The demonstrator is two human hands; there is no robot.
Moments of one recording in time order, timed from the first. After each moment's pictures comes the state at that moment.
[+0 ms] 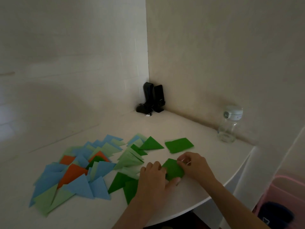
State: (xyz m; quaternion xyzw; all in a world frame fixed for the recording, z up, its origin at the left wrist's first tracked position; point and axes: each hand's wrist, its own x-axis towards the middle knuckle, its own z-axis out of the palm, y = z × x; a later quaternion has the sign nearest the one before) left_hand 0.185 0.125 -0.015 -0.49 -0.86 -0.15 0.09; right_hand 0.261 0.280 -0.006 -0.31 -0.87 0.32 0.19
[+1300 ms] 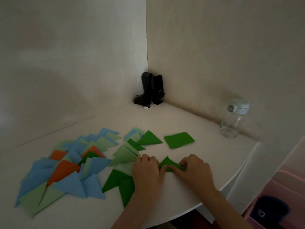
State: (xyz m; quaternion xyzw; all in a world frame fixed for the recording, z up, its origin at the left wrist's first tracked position) left_hand 0.169 0.143 -0.027 -0.35 -0.92 -0.18 0.08; right_hand 0.263 0.262 -0.023 -0.35 -0.91 0.18 0.16
